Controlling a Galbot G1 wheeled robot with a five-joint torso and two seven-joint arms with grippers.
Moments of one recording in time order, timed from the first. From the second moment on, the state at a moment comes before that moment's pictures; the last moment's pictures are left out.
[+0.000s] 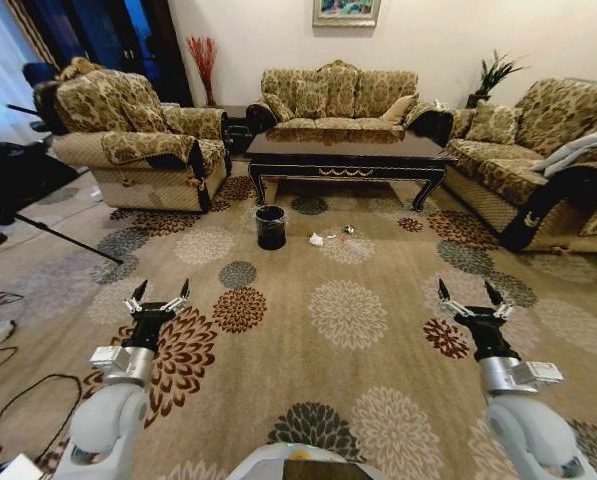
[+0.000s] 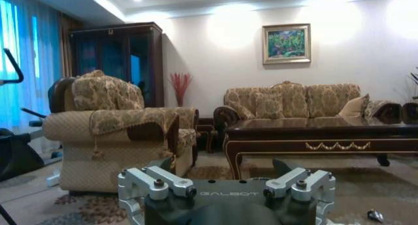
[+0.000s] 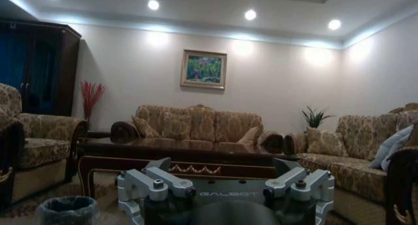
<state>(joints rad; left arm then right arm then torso) 1.60 -1.32 -0.88 -2.21 -0.36 0.05 0.03 -1.65 1.07 0.84 2.13 0.50 0.16 0.12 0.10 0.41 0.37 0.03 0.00</state>
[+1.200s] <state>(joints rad) 1.62 -1.33 -0.89 -2.24 -0.36 0.05 0.03 -1.66 1.06 0.84 2.14 0.51 0.16 0.13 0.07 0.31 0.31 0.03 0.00</state>
